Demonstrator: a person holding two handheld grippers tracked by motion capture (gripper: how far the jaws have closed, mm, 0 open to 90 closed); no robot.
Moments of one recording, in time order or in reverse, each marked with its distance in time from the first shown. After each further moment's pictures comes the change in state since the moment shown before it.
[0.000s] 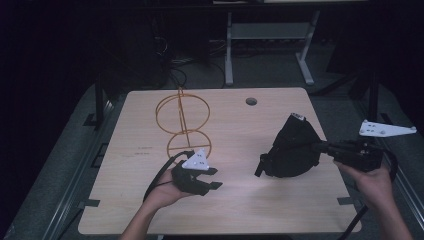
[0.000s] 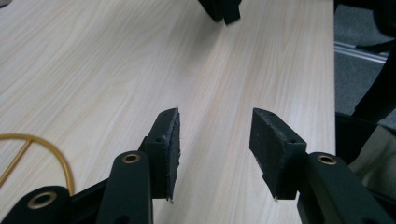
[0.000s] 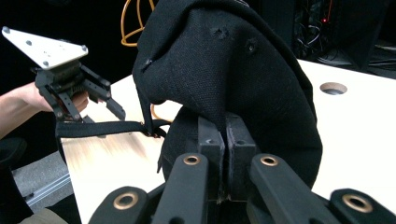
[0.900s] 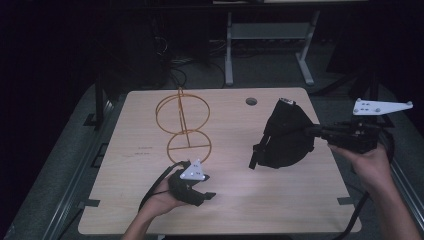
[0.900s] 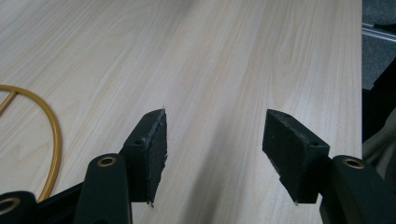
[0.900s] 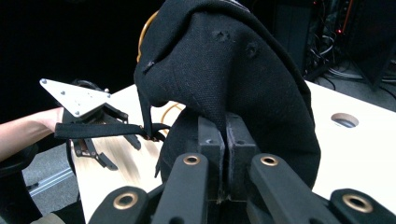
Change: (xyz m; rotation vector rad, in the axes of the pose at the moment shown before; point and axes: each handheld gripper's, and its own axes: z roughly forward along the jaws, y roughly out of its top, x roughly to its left) left arm -0.002 -0.033 0.010 0.063 0.026 -0.008; right arm 0.013 0.054 0.013 0.019 0.046 -0.075
